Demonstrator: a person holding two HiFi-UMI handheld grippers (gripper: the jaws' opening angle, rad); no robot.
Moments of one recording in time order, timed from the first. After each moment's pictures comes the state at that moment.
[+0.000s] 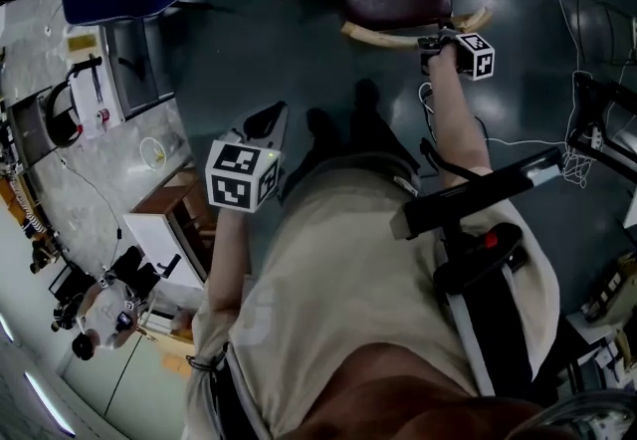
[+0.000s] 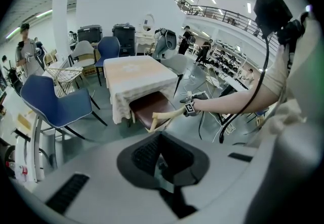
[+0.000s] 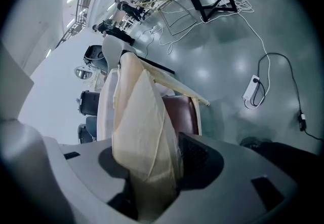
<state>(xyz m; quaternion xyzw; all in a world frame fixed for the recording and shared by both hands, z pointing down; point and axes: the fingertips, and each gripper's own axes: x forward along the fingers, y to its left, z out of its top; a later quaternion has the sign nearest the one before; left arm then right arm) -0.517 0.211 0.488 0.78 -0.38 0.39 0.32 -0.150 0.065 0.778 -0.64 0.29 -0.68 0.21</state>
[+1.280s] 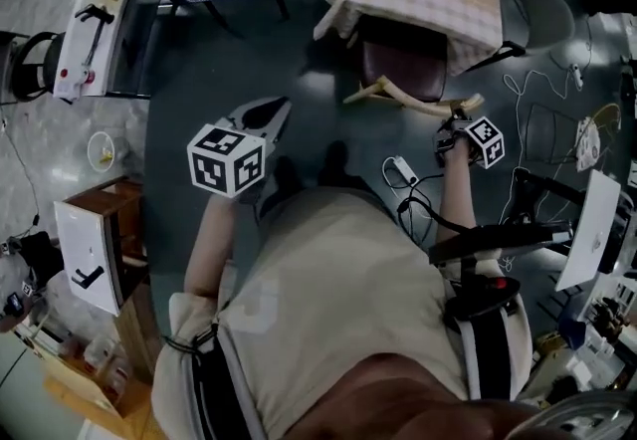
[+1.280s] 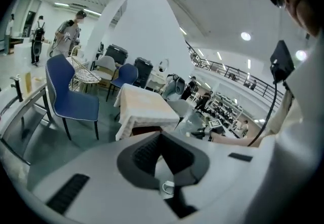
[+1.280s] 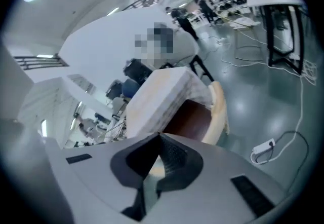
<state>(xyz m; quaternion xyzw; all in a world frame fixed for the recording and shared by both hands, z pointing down) -0.633 0.223 0.439 0.81 -0.46 0.12 0.35 -0.214 0.091 0.595 -0.62 0.57 -0.54 0.04</state>
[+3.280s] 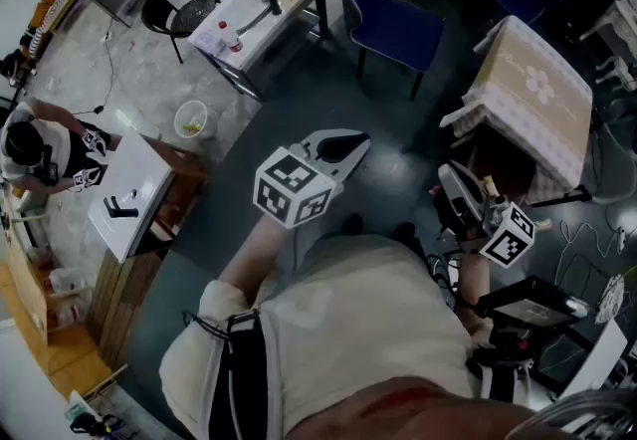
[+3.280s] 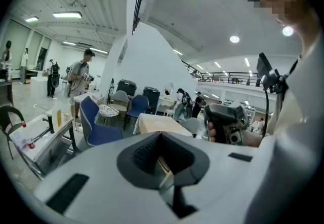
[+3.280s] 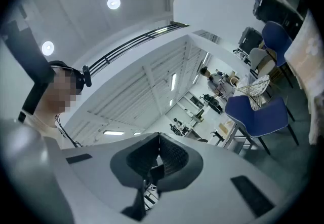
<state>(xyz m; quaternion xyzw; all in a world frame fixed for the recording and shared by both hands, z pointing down) -0.773 0.331 0.332 0.80 -0.55 0.06 0.21 -0.658 0.297 0.269 0.01 0.93 -0.36 0.09</state>
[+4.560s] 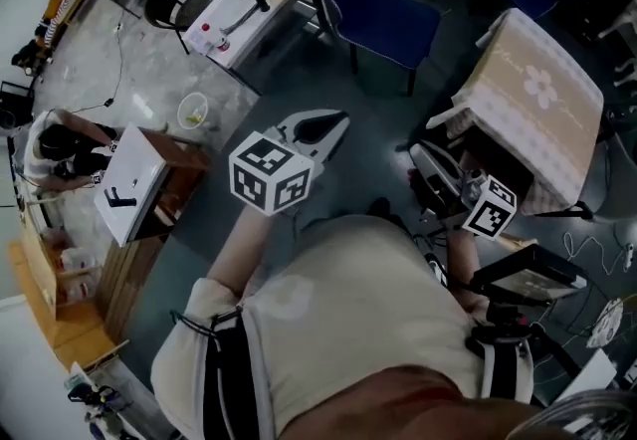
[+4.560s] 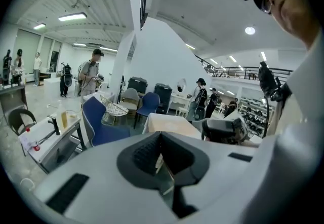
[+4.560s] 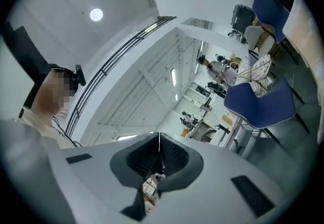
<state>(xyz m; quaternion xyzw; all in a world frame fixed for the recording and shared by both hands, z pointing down) -0.749 0.212 0.322 0.75 -0.61 0.09 0.24 -0.642 0.174 0.303 0.09 0.89 -0.43 0.09</state>
